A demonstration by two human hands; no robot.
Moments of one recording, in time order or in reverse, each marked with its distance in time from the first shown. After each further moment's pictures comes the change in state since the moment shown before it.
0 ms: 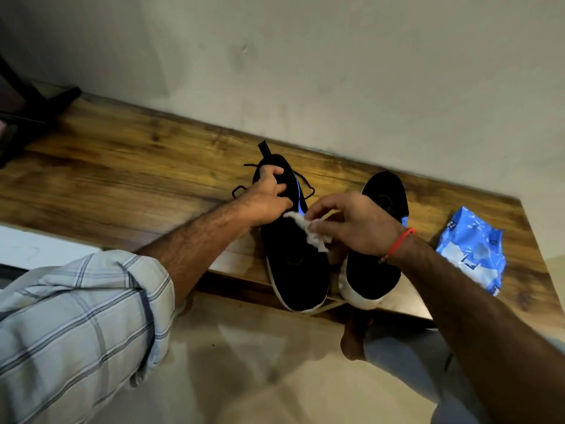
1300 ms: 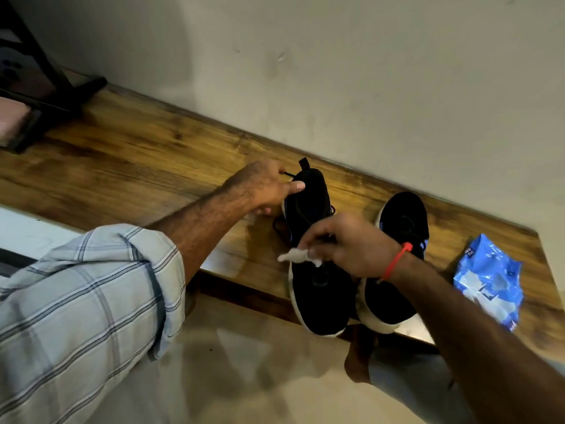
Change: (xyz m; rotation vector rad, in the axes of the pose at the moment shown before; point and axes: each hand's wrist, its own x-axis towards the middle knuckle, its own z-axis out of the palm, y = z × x) left_hand 0.016 0.005 -0.053 0.539 0.236 -0.042; right_hand 0.020 -0.039 0.022 -0.269 -0.213 -0.082
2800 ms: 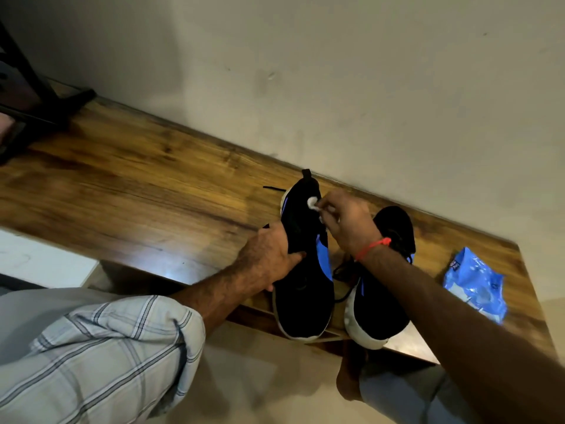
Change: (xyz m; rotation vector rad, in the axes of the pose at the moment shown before) left_hand -0.039 -0.006 0.075 0.014 -0.017 -0.024; right_hand 0.051 0.083 0.003 -0.168 0.600 -0.027
